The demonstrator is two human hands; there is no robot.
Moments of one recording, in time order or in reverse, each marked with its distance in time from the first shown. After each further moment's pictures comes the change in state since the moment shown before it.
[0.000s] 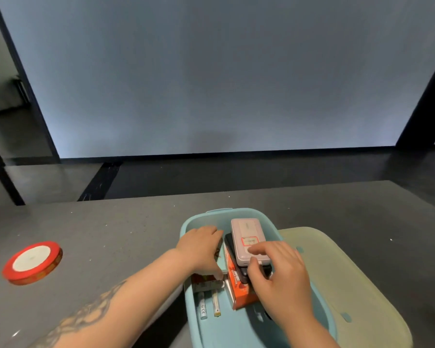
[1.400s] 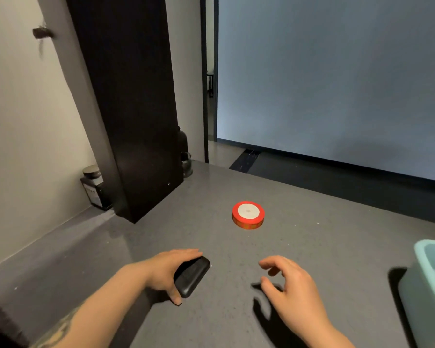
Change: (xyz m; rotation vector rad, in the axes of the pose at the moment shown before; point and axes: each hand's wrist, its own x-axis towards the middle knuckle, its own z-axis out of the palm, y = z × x) left_hand -0.410 -0.296 0.076 -0.464 -0.176 -0.524; right_hand -0.094 -0.248 0.186 0.362 -0.684 -0.247
